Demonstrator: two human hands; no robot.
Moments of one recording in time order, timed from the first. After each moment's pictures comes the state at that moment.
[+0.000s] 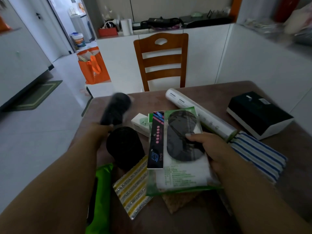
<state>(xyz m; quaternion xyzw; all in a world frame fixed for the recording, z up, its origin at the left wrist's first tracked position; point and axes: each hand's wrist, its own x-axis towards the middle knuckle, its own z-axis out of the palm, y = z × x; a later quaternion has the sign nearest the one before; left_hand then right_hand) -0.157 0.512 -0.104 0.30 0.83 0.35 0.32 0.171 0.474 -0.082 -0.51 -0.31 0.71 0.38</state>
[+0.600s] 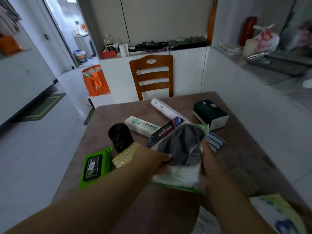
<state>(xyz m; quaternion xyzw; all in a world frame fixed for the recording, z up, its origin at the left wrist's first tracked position) 0.109 0.296 0.019 0.29 0.69 0.36 0.55 0.259 0.327 -0.032 -0.46 -0.12 0.72 0.50</state>
